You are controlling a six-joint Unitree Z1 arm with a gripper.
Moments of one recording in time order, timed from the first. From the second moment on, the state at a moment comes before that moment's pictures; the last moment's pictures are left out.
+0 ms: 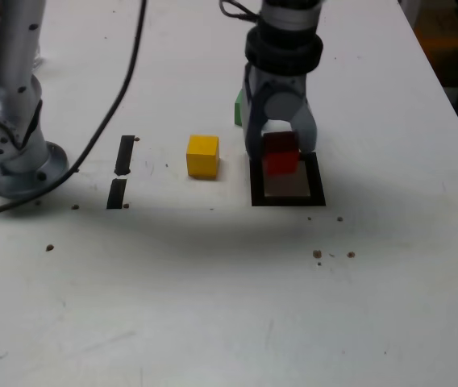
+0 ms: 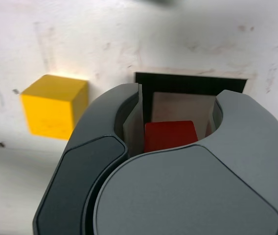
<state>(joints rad) 0.00 1.96 -1.39 1.09 -0.02 -0.05</state>
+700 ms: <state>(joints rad) -0.04 1.94 -1.38 1.06 -0.03 -0.05</state>
